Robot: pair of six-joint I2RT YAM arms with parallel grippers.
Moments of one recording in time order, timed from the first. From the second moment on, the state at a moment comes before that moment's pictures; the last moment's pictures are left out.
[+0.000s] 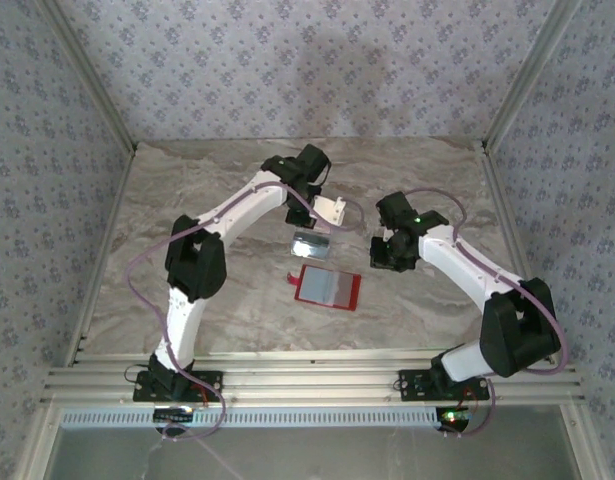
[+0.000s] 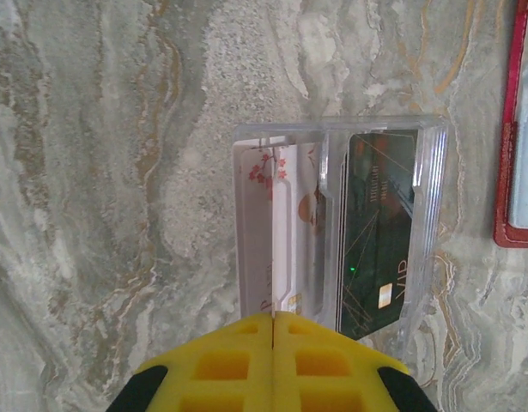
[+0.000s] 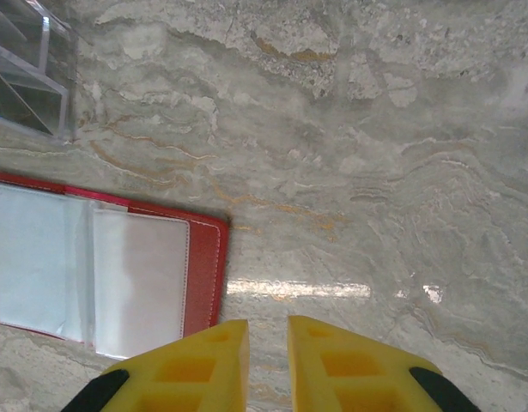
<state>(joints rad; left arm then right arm) -0.68 2.17 2.02 -1.07 0.06 1.21 0.41 1.43 1.03 -0.87 -0.08 0.49</state>
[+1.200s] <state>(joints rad) -0.58 1.76 1.39 -0.50 -0.03 0.77 0.18 1.43 0.95 -0.73 0.01 0.33</state>
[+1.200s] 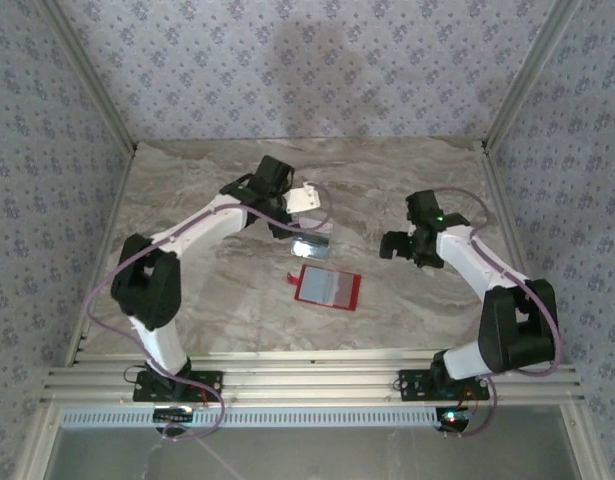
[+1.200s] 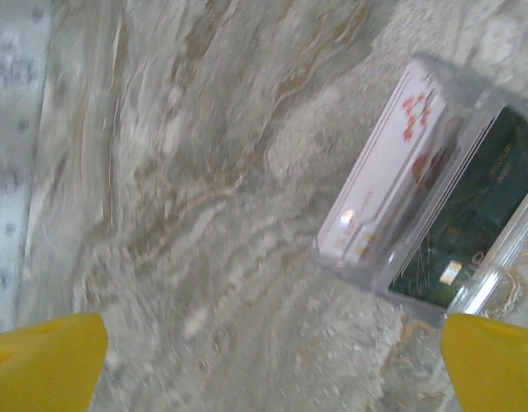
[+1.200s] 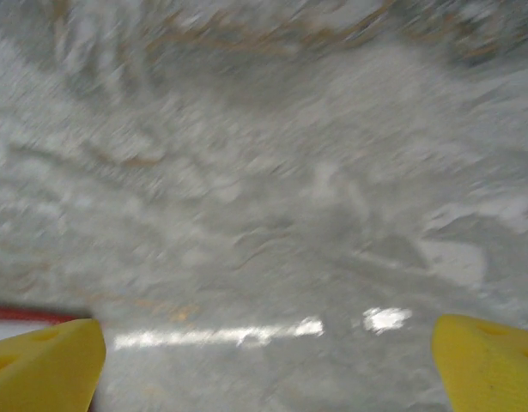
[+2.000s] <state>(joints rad) 0.01 1.45 0.38 0.56 -0.12 -0.01 -0.04 1.45 0.39 0.53 0.06 0.02</state>
